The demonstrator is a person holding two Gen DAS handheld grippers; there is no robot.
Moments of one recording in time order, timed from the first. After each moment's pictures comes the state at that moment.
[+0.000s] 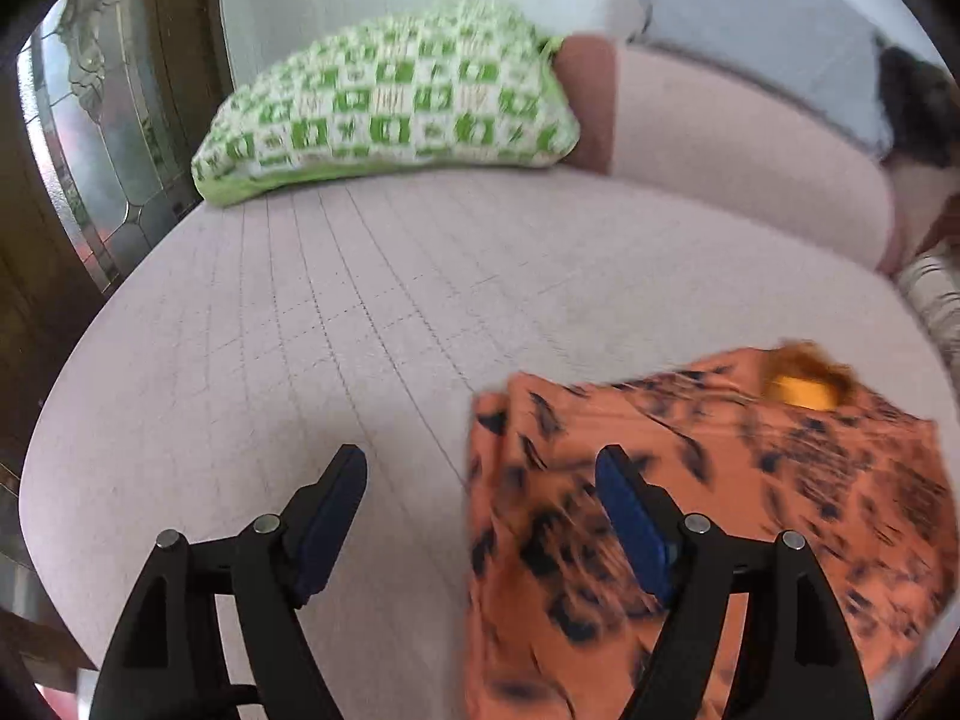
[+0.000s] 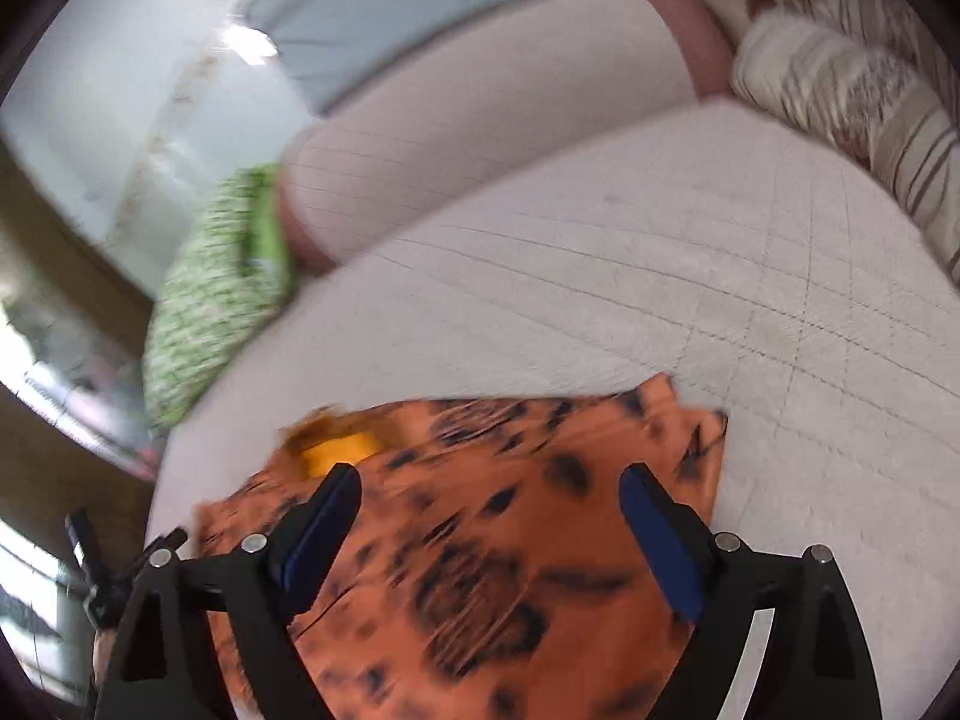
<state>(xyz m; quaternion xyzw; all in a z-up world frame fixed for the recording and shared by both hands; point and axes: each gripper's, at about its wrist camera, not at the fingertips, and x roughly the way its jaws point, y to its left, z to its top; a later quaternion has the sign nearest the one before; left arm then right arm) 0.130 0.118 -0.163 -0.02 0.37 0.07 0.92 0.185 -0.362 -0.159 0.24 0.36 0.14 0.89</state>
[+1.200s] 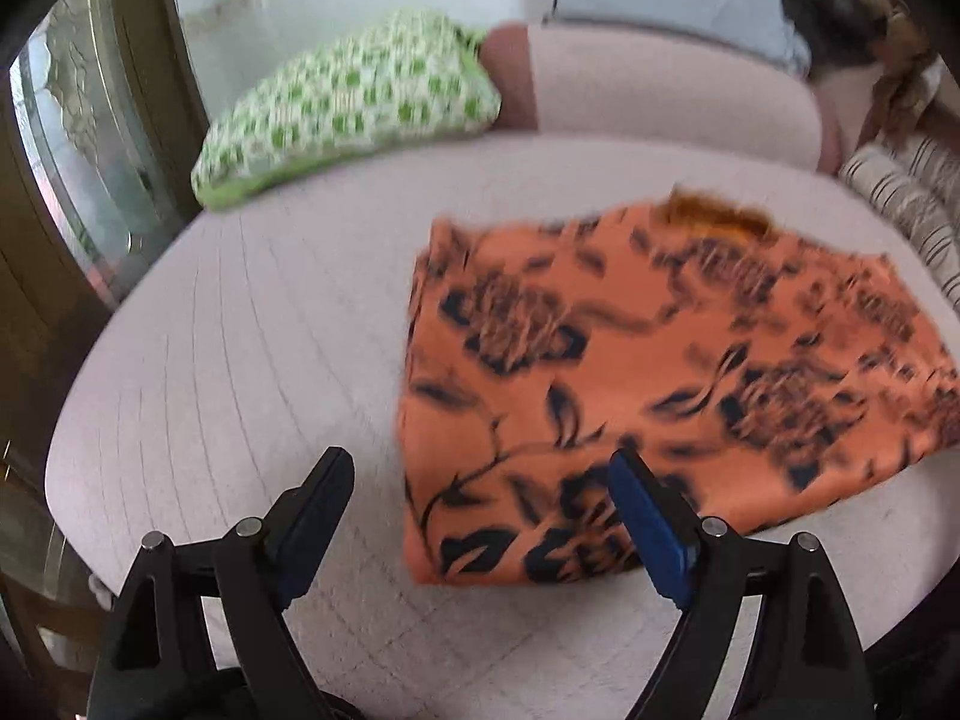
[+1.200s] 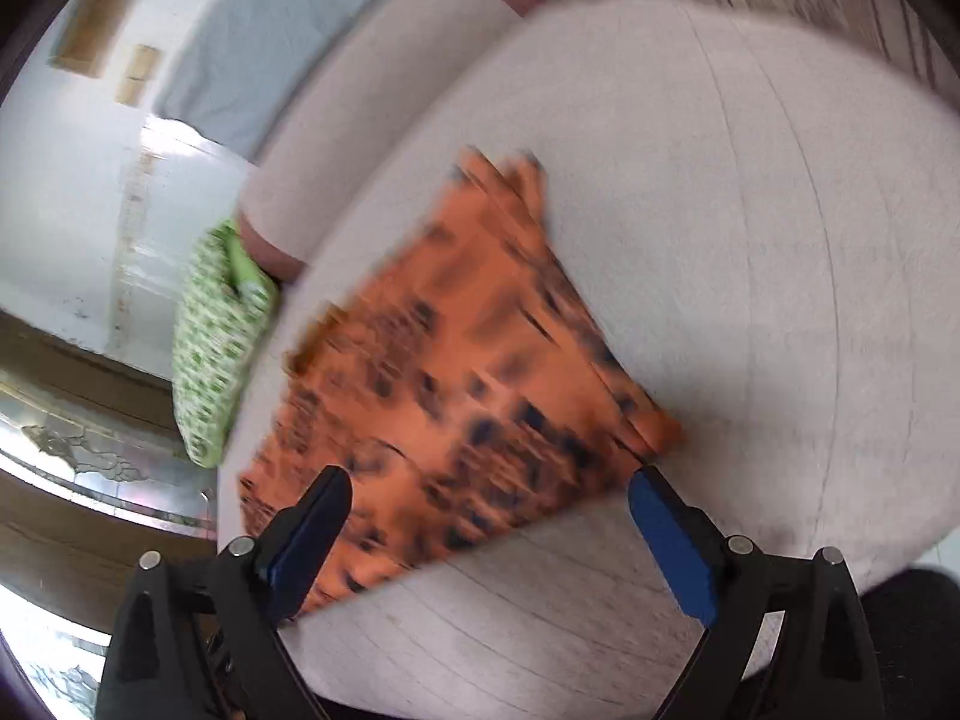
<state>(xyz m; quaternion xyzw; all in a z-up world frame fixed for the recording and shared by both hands) 0.037 0.066 -0.198 0.06 0.36 0.05 0.93 0.072 -0.391 -0.209 0.39 0.35 0.07 0.85</state>
